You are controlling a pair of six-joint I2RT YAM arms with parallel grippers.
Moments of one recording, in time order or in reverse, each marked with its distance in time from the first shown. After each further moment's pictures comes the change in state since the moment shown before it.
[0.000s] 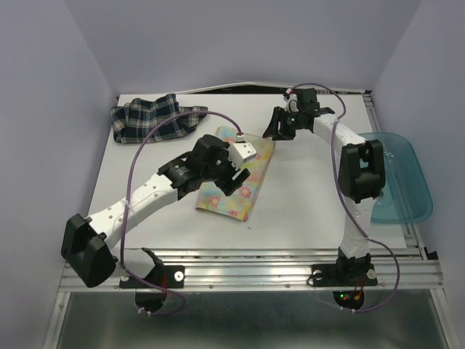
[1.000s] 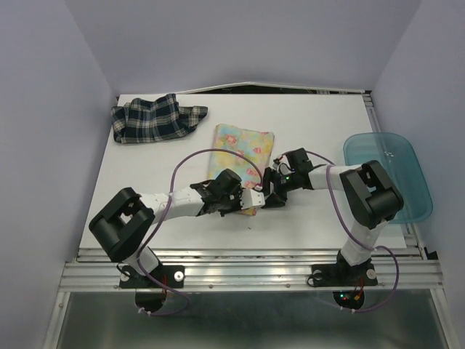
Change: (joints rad) left arm -0.077 0.161 -0.382 0.292 -0.089 0.421; right arm 0.183 -0.375 -0.911 0.373 -0.216 0.391
